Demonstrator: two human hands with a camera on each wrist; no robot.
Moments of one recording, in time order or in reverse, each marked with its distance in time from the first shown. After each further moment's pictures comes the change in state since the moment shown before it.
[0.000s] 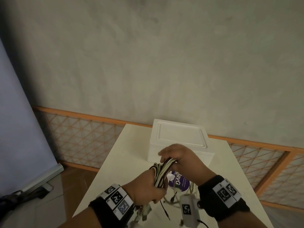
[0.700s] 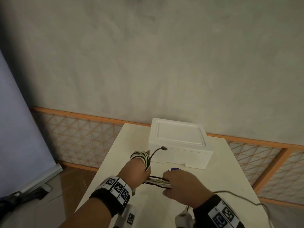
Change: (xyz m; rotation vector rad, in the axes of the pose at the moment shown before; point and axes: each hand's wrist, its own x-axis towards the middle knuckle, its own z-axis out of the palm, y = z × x) left_hand 0.051 -0.028 -0.031 1.082 0.164 -0.312; right_hand -0.037 -0.020 0.038 -0.481 -0.359 0.400
